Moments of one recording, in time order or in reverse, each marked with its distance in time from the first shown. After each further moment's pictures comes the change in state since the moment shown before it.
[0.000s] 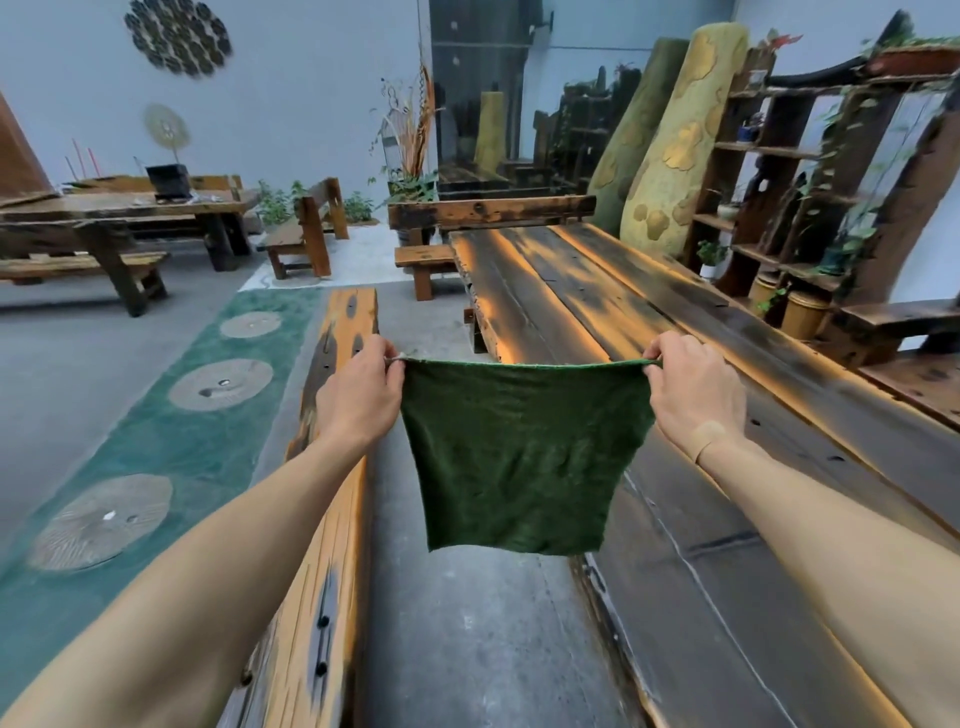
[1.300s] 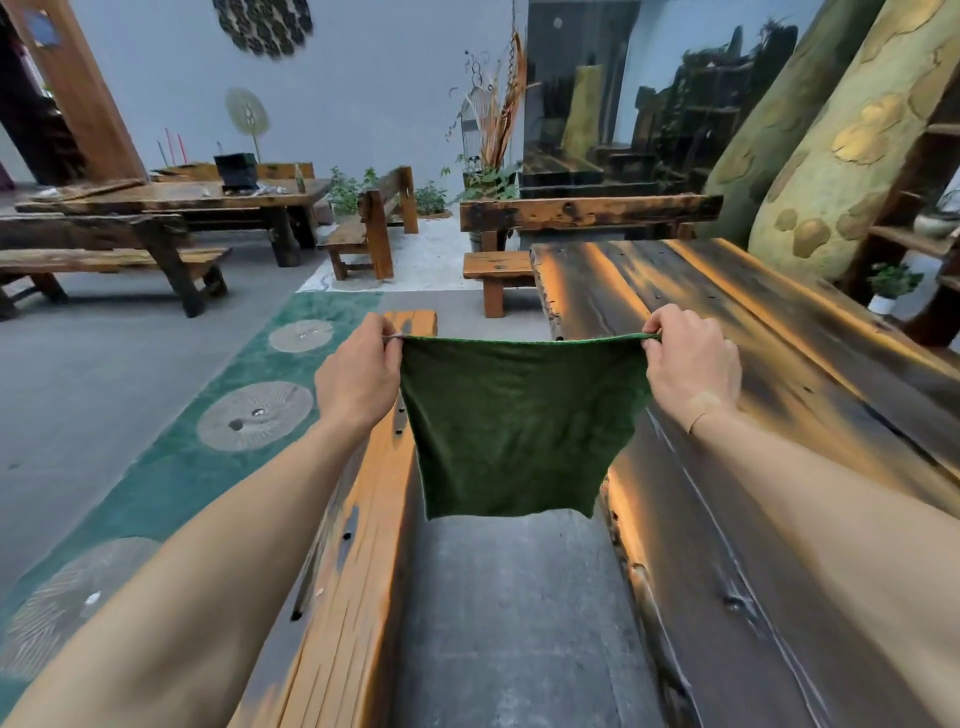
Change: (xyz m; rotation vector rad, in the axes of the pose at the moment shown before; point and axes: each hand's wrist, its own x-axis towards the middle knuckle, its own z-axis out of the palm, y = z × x) left_hand 0.551 -0.200 0.241 0.083 0.099 -0.175; right_hand 0.543 -0.133 0.435 0.097 -0.024 -0.059
